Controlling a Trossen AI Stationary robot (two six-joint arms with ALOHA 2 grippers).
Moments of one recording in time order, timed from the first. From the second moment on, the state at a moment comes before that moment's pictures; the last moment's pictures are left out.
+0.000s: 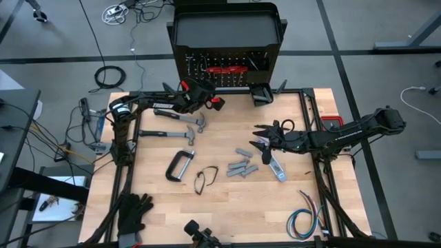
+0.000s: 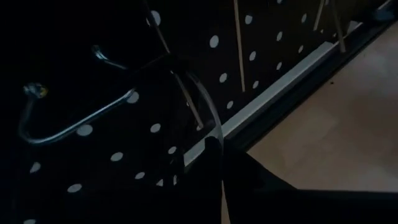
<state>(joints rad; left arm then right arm) 0.52 1.94 1.18 0.21 -0.47 -0.02 0.12 1.03 0.37 0.35 0.45 0.28</state>
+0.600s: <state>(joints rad) 0.52 1.84 1.18 0.10 -0.39 -0.10 0.13 1.03 0.37 0.38 0.45 0.29</state>
